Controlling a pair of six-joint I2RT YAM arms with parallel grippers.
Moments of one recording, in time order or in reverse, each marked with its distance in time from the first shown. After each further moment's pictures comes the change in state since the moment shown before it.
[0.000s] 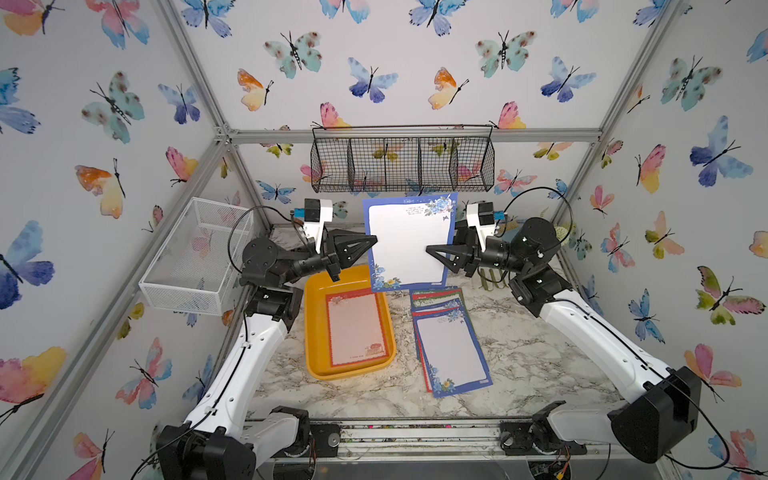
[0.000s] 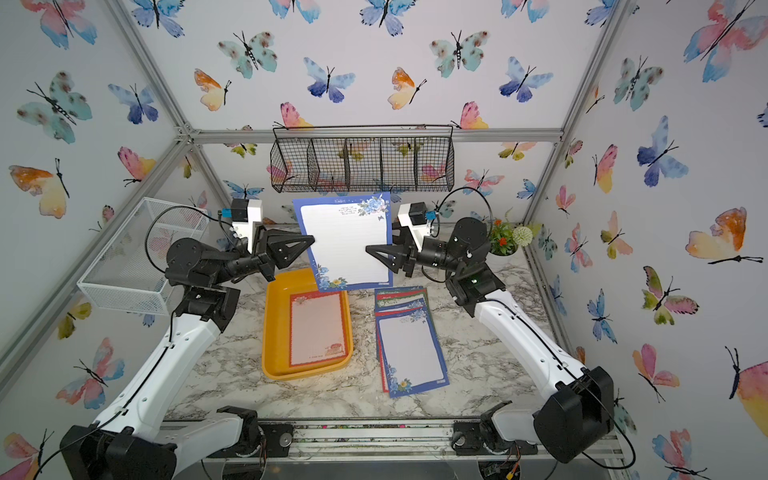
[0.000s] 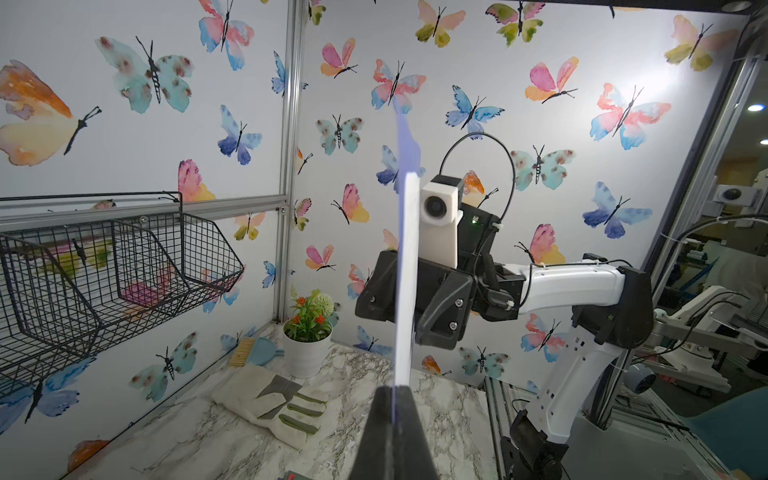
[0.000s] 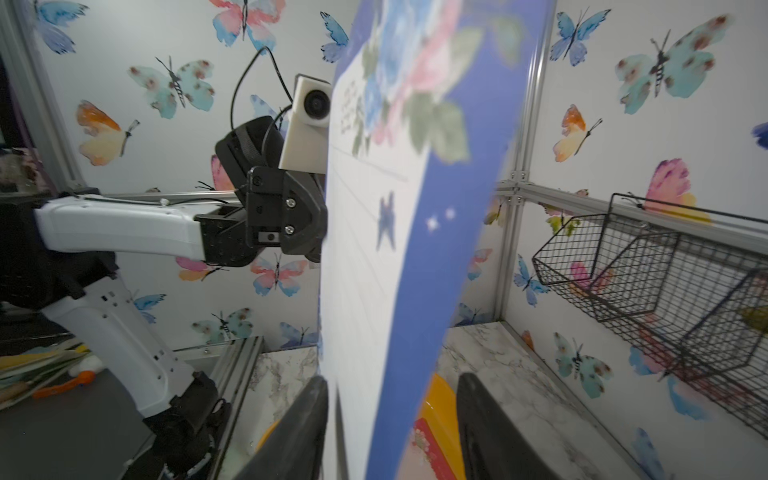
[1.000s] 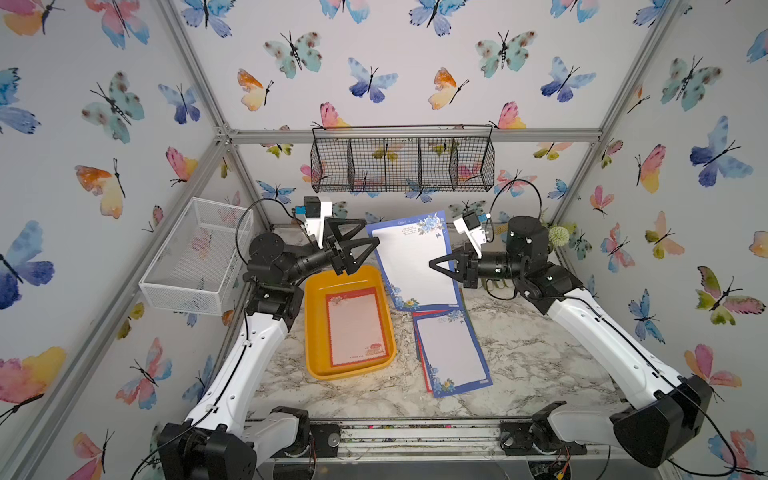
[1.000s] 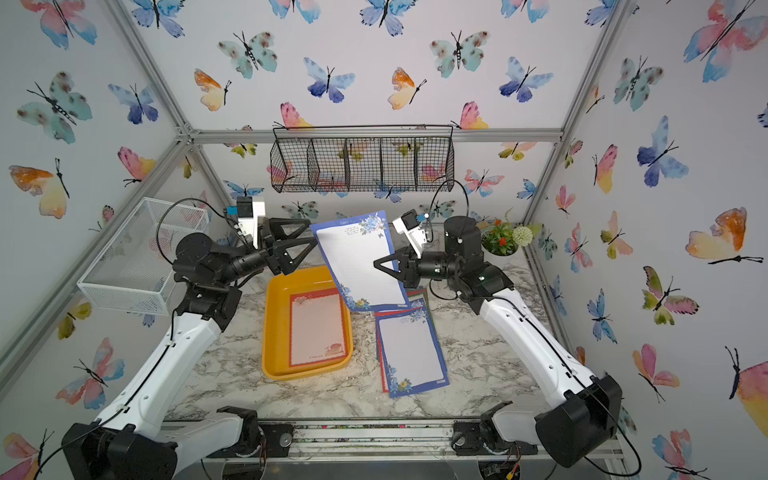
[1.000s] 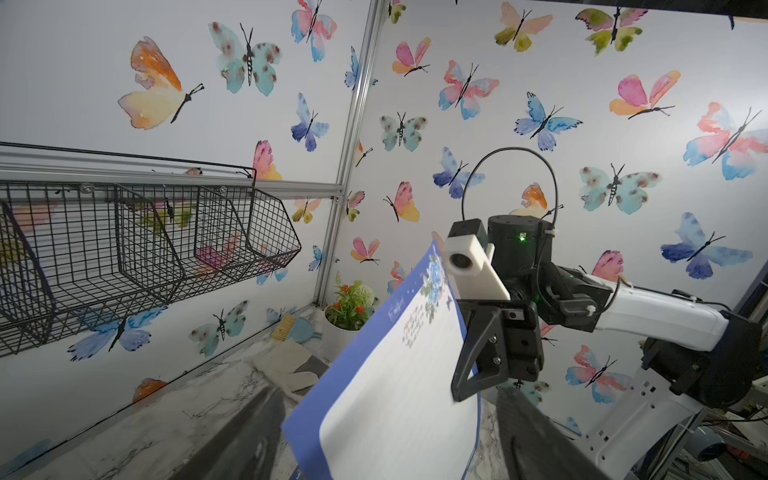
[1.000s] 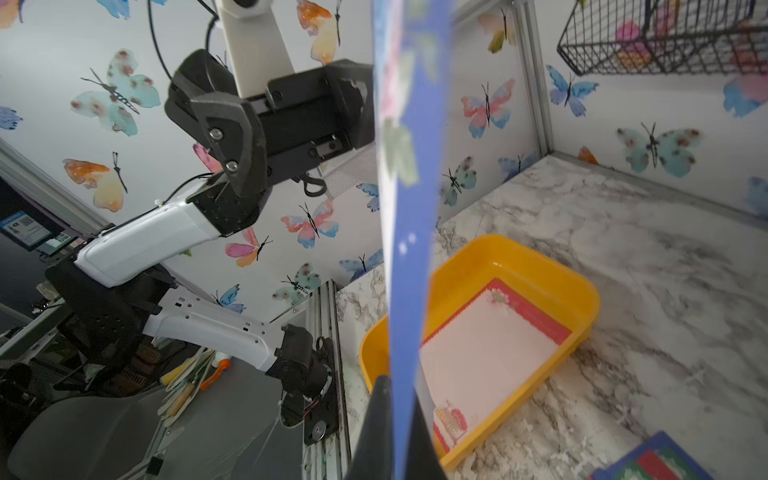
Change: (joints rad) left arm 0.000 0.001 0.003 -0.162 -0.156 0.097; right arm -0.005 -0.040 0.078 -0.689 0.031 0.064
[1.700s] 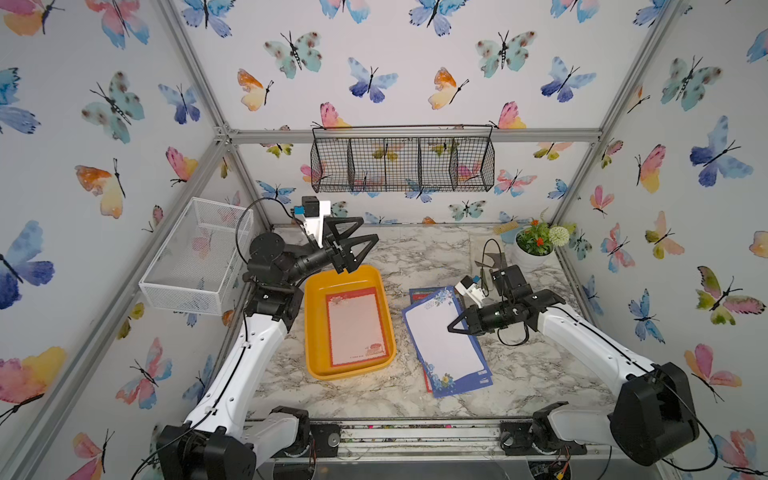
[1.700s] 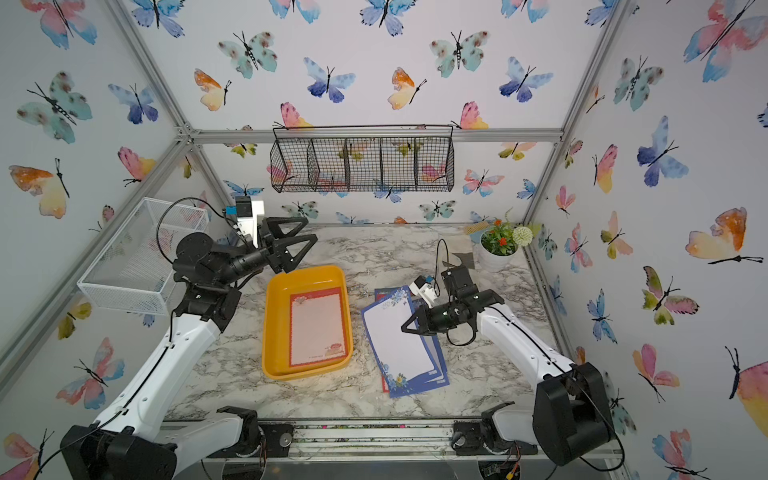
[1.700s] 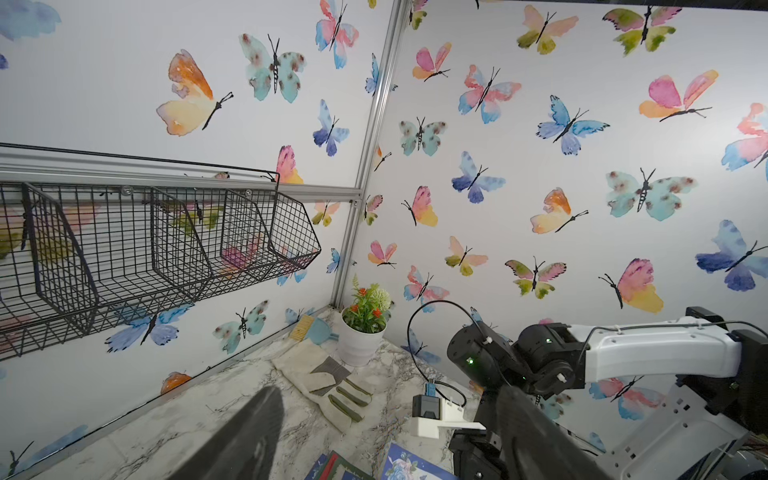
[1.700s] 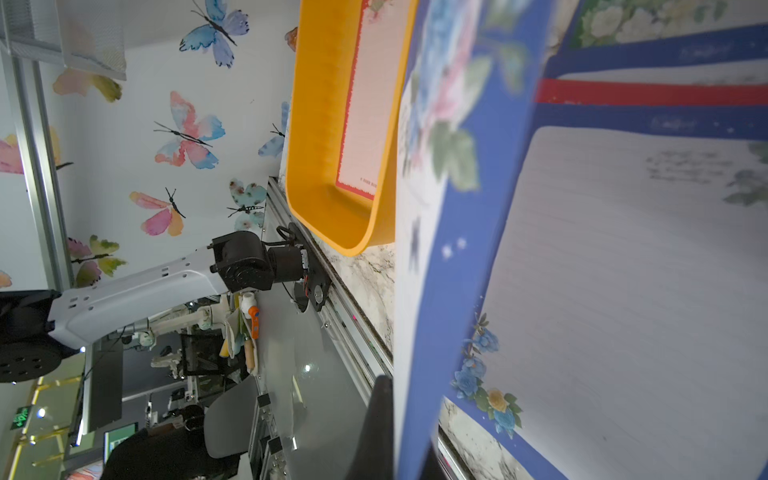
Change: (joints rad) left arm 0.000 -0.006 0.000 -0.032 -0.056 0.030; right arm -0.114 0.026 -0.388 -0.344 0.040 0.020
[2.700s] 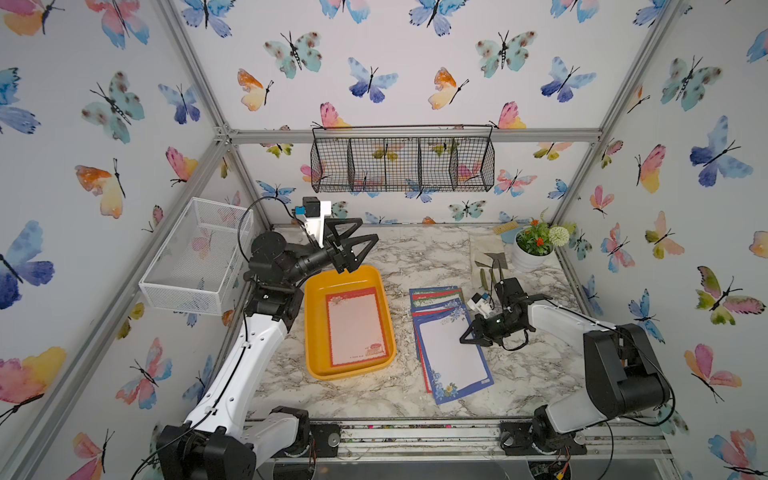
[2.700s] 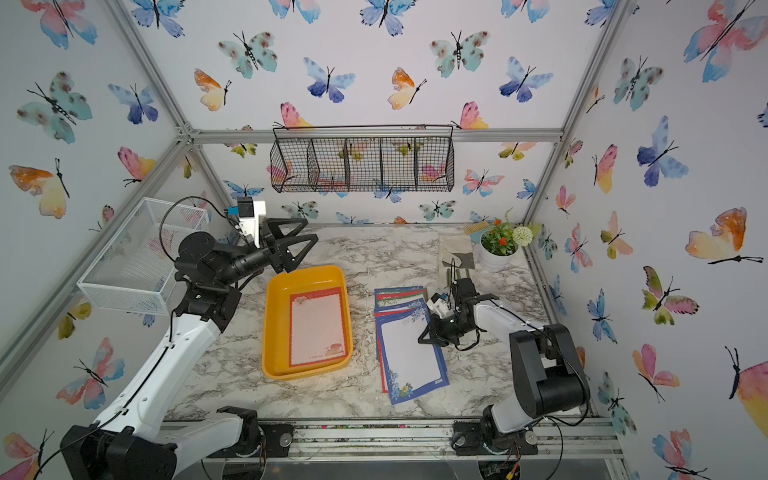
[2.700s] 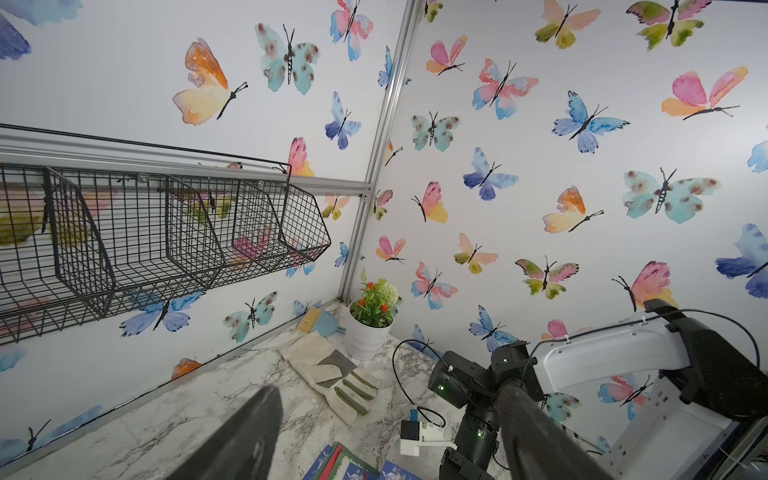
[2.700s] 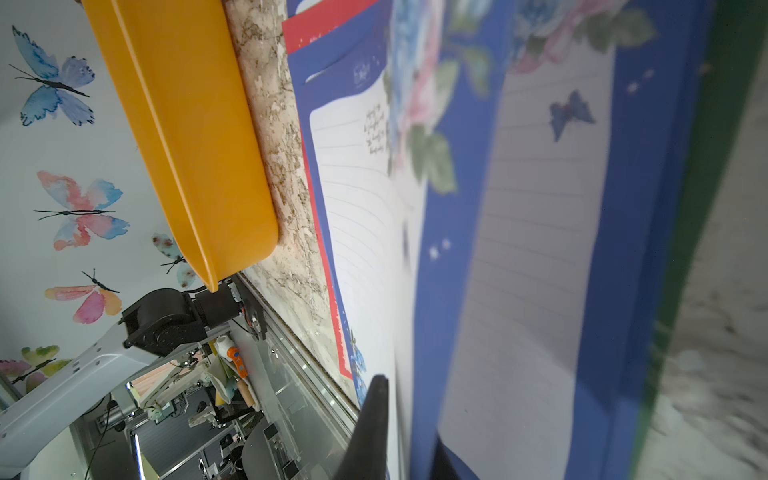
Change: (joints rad) left arm 0.000 0.000 0.000 -0.040 -0.023 0.019; right arm -0.123 0.212 -0.089 0.021 0.119 -0.013
